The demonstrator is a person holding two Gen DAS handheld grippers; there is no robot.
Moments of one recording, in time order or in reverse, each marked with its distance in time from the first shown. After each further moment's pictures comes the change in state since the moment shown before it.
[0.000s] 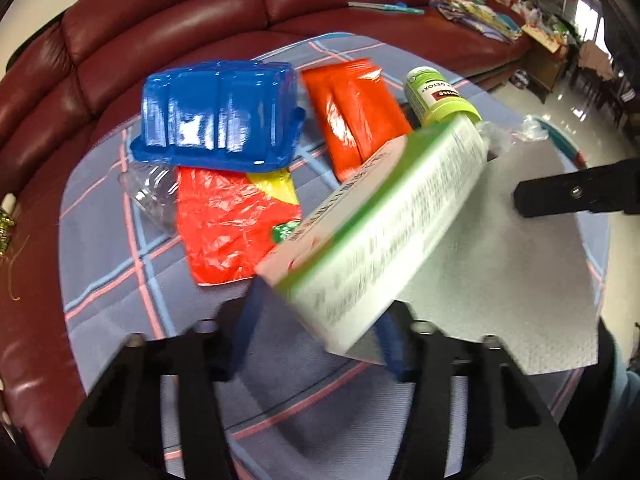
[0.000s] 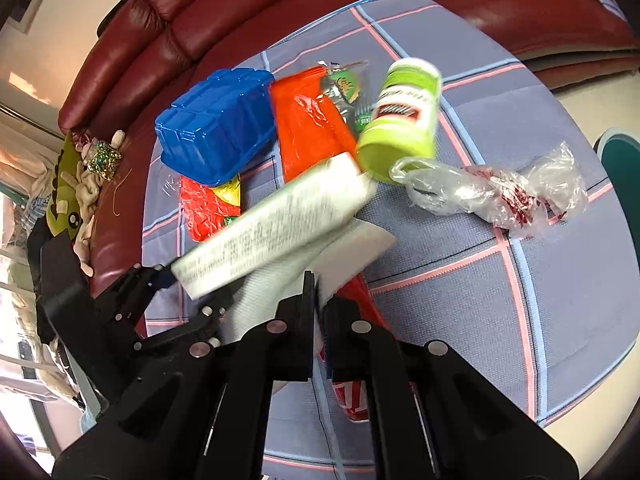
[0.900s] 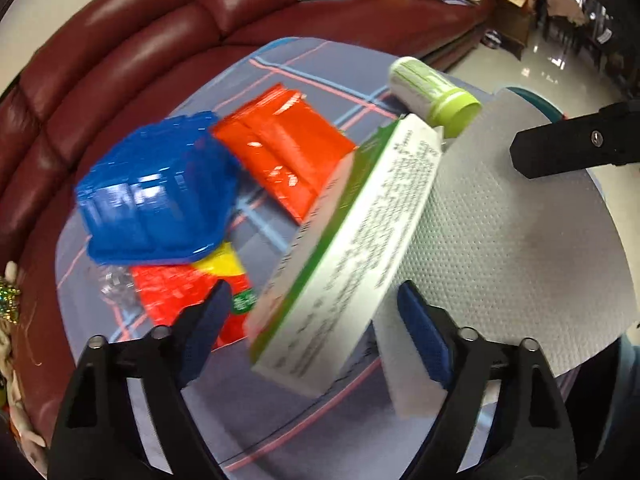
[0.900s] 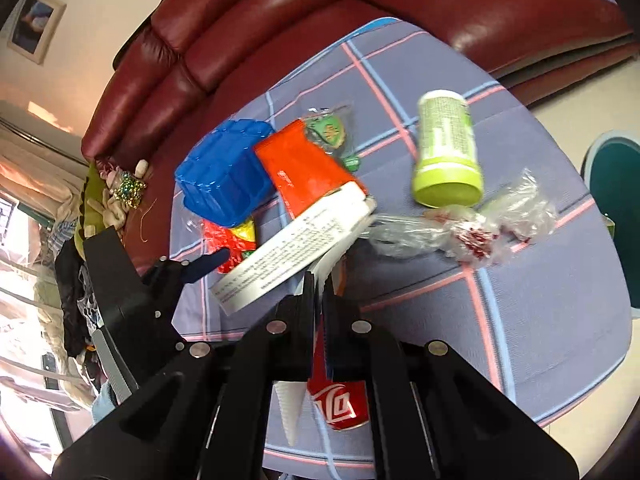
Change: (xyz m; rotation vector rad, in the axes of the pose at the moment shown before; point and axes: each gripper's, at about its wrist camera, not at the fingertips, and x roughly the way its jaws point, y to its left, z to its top) left arm 0.014 -0.050 0.041 0.197 0.044 0.021; right arm -0.040 -0.032 0.018 0.049 -0.064 0.097
